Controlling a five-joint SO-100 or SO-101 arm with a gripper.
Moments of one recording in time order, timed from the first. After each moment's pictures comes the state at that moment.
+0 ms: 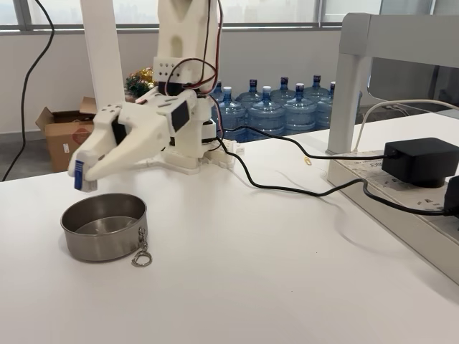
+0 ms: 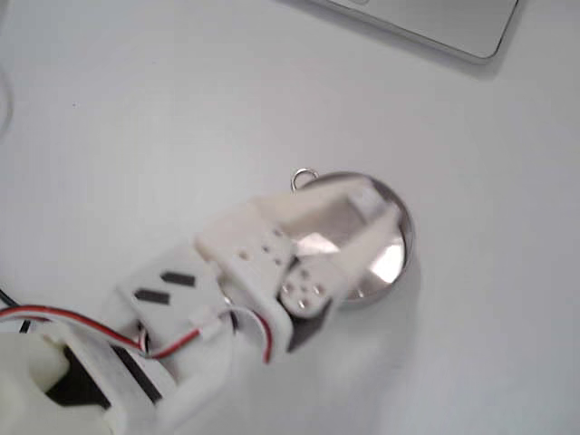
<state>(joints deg) 46.8 106.0 179.0 -55.5 85.6</state>
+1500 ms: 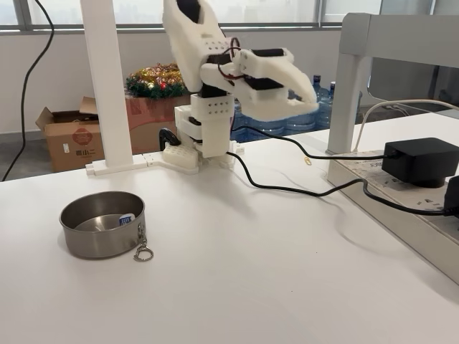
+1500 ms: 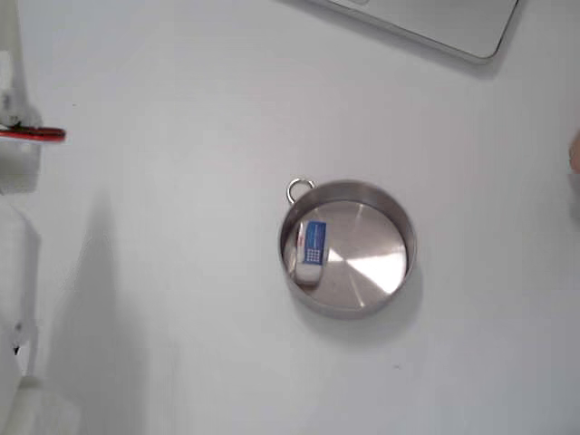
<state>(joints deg) -6.7 153.4 180.4 -17.7 -0.5</state>
